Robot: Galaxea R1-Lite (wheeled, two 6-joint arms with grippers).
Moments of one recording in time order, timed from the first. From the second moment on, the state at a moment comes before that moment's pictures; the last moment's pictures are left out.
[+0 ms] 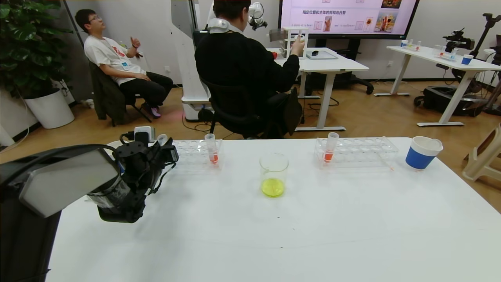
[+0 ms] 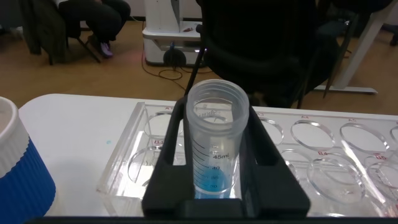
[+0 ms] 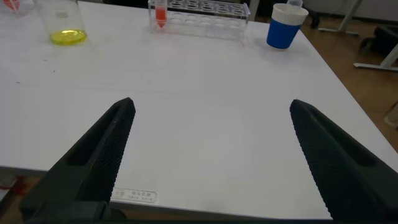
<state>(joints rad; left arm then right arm) -0.05 2.42 -1.01 -1.49 0.17 -0.01 0.01 0.00 0.00 0.01 0.04 -0.07</state>
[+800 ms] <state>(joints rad) -0.06 2.25 -1.04 -1.26 0.16 0.01 0.01 0.00 0.00 0.01 0.04 -0.07</state>
